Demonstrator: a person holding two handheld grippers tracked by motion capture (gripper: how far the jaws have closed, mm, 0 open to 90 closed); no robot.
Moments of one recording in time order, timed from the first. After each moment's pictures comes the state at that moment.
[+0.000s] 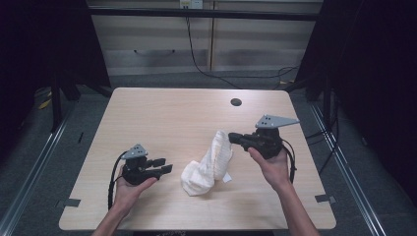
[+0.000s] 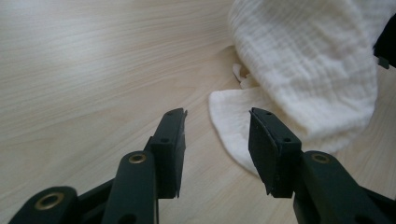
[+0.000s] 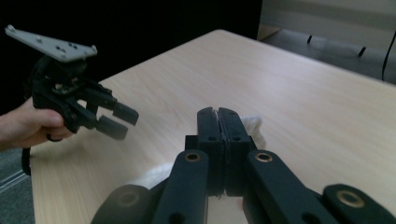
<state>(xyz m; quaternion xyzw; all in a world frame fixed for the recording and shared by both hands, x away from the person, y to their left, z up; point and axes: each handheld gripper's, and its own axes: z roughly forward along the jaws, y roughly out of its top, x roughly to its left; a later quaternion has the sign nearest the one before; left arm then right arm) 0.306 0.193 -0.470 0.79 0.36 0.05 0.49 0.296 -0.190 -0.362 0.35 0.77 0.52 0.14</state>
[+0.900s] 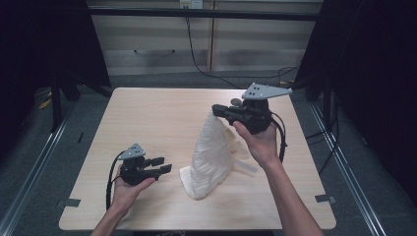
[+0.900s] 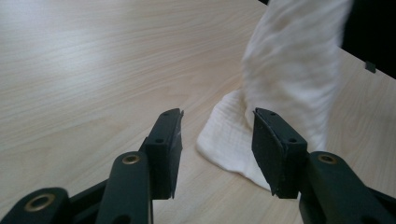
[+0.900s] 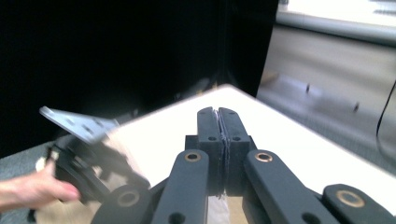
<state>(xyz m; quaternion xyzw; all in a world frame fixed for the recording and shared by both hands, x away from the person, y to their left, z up) 0.302 0.194 -0.464 0.79 0.35 0.05 0.50 0.316 -0.149 -0.294 0.30 0.76 0.55 0.17</state>
